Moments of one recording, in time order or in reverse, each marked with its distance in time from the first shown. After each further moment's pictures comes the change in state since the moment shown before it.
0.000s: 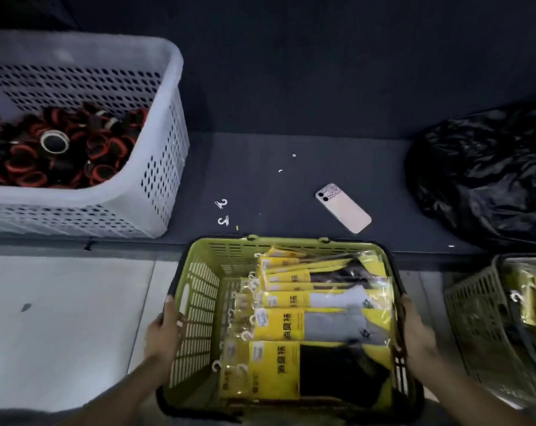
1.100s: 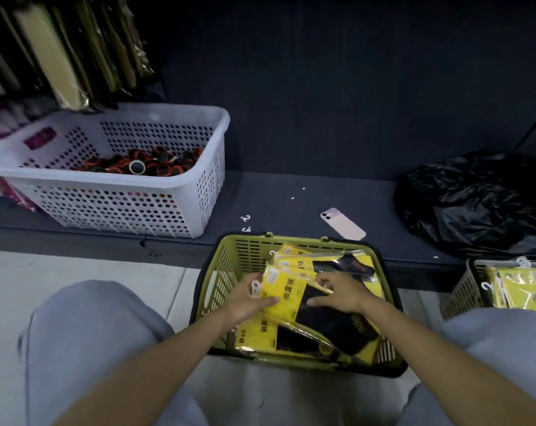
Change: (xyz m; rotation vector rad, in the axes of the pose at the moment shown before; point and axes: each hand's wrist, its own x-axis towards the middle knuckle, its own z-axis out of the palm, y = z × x) left_hand -0.108 0.027 0.023 0.161 -0.573 0.494; right_hand -0.112 -0.030 0.025 -0.915 -0.637 -1.056
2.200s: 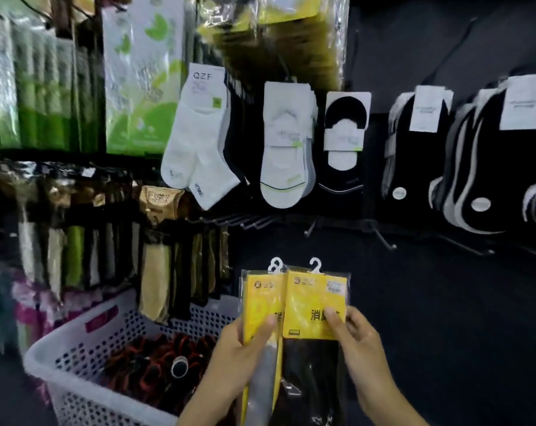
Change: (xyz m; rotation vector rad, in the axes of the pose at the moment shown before) left_hand 0.024 0.247 -0.246 -0.316 0.465 0.674; right_hand 0.112 -0.305 -0.187 0.999 0.519 -0.565
